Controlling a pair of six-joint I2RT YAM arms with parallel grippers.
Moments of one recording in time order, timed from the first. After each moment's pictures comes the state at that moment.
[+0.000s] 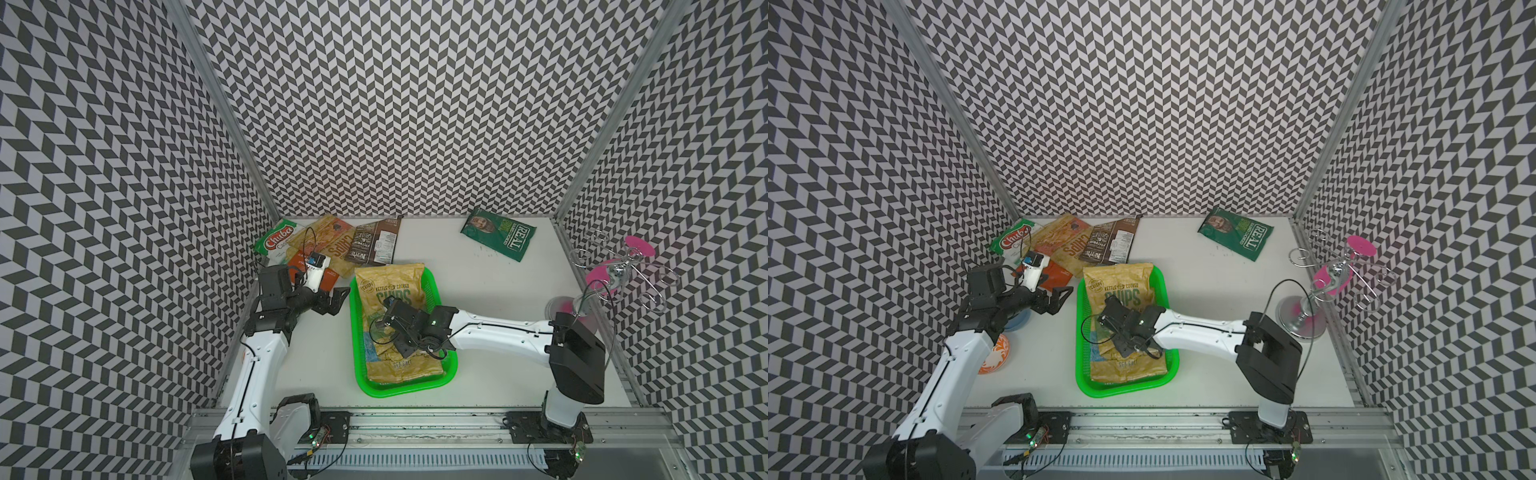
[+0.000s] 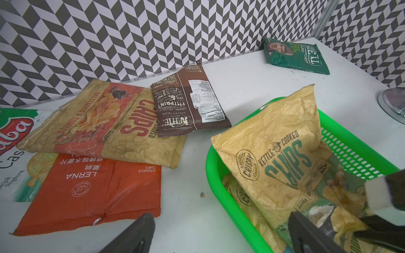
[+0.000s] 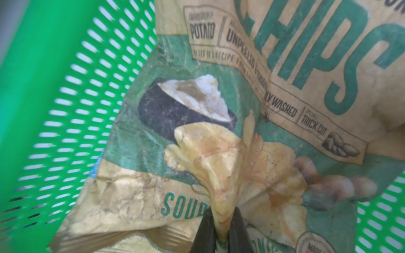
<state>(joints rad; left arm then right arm) 0.14 0.99 0.76 -0.42 0.60 0.32 1.13 1.76 1.31 -0.66 0.18 0.41</state>
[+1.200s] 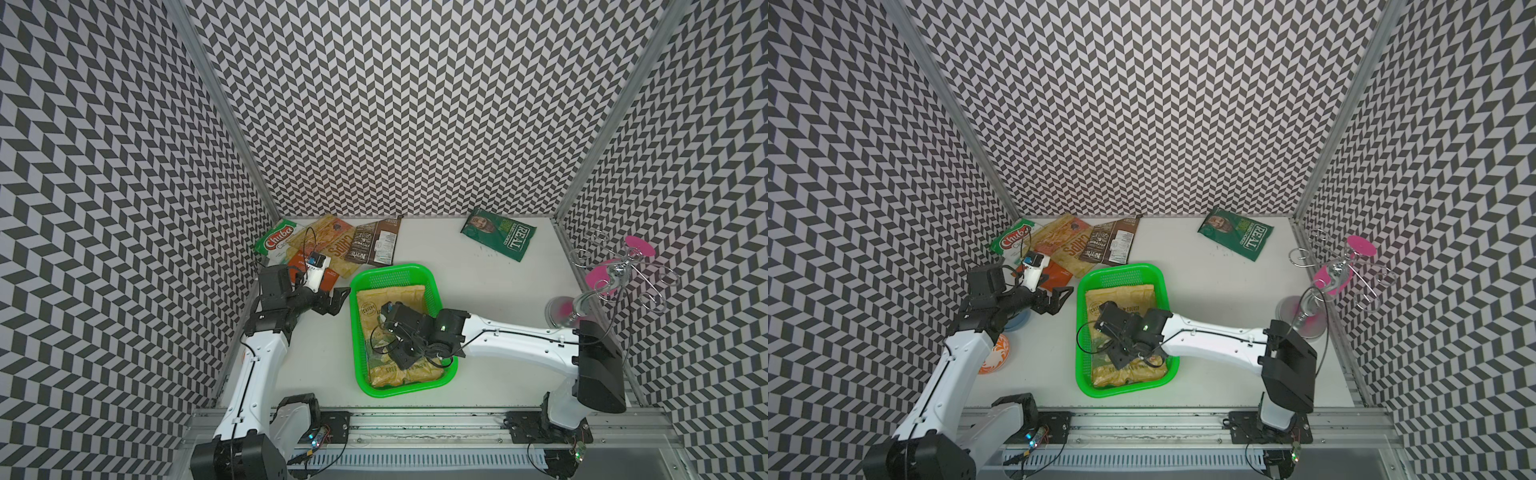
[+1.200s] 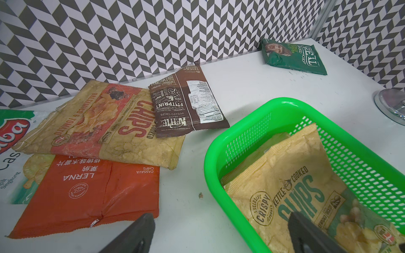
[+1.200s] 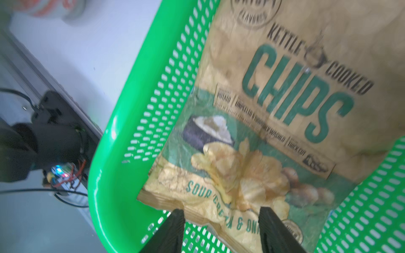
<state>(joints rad) 0.14 0.99 0.76 -0.42 0.61 0.32 1.15 1.69 1.34 -0.71 0.05 0.49</state>
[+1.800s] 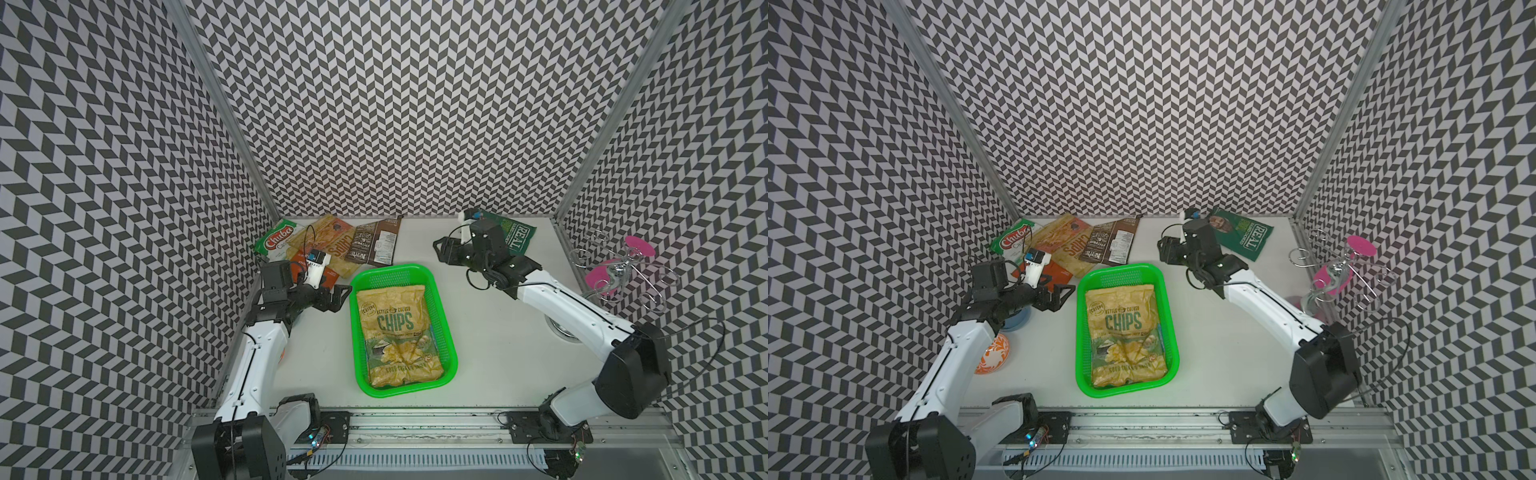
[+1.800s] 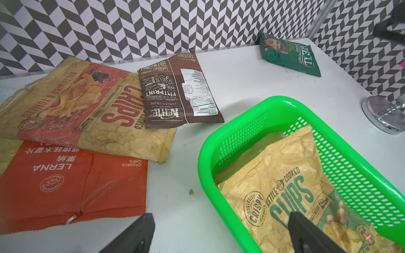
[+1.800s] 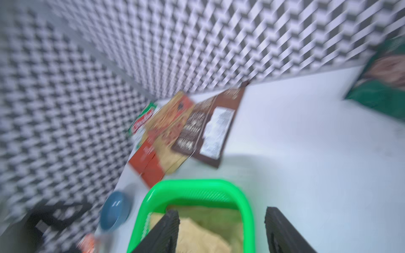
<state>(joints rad) 0.14 1.06 0.81 -0.45 0.63 0.27 0.51 1.53 1.27 -0.22 0.02 0.55</state>
